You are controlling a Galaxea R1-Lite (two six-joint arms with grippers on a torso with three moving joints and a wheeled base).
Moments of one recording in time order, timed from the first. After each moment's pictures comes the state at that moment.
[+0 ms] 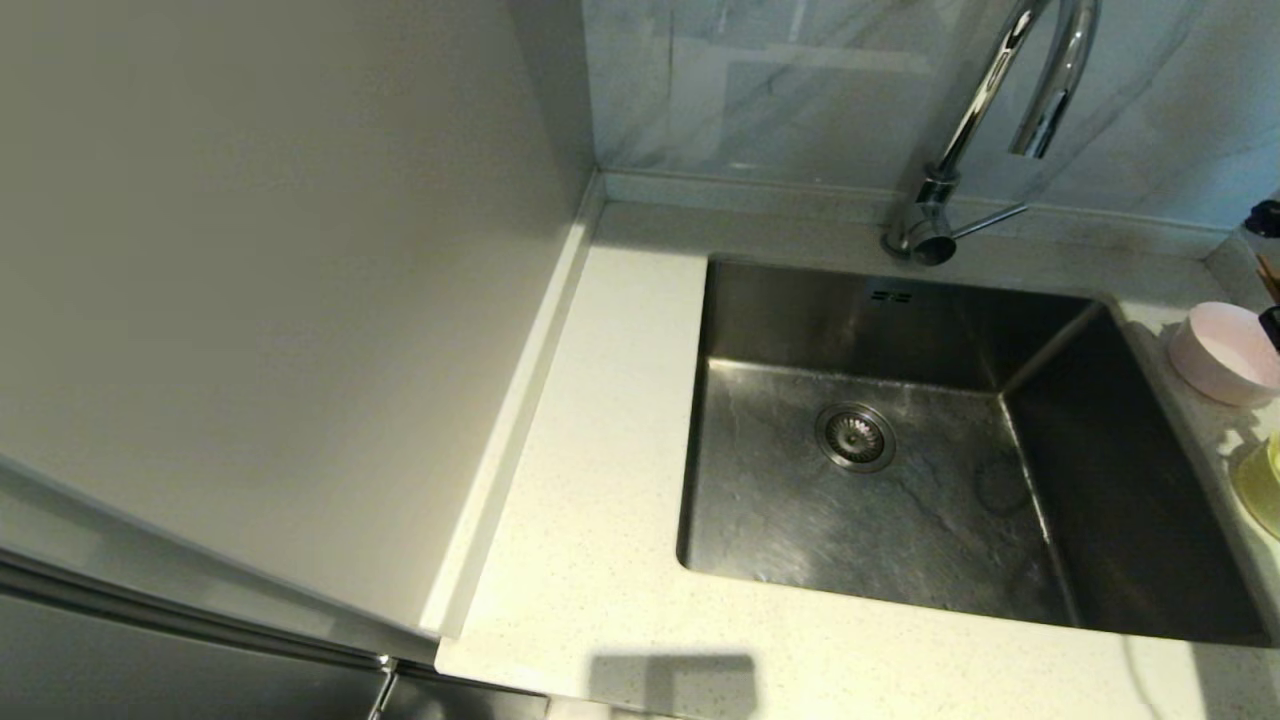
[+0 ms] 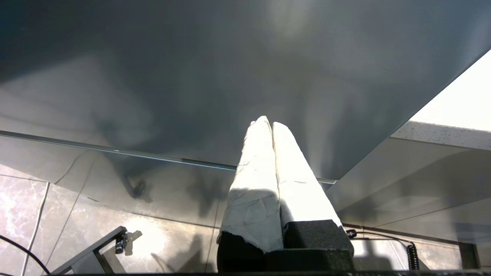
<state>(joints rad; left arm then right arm) 0.00 0.00 0.00 0.00 0.02 -0.03 -0.36 1.81 -1.77 0.64 -0.35 -0.39</state>
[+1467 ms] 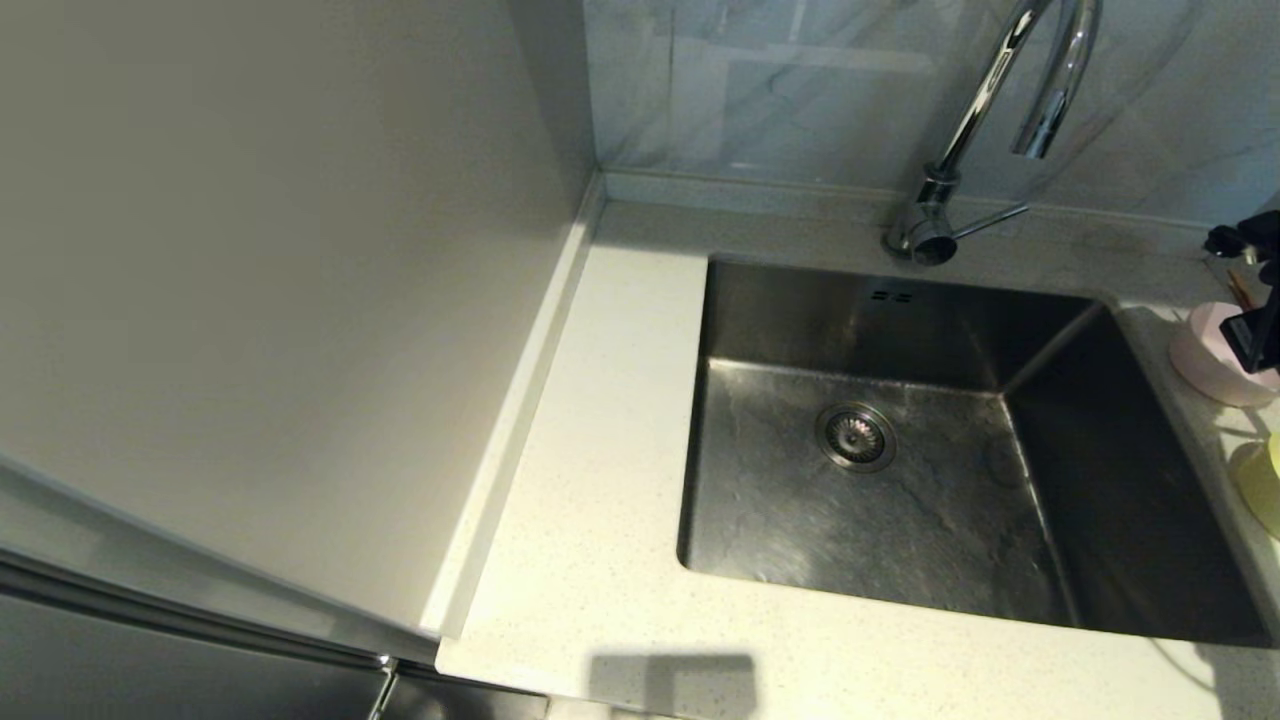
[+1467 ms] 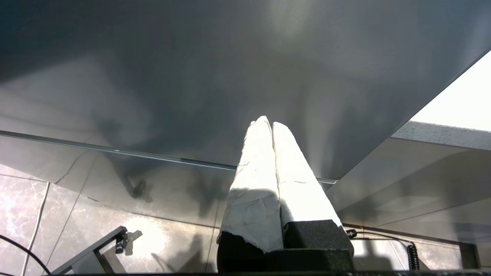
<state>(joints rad) 0.00 0.00 0.00 0.00 0.02 -0.03 -0.39 2.01 -1.93 0.60 -0.38 -0.41</state>
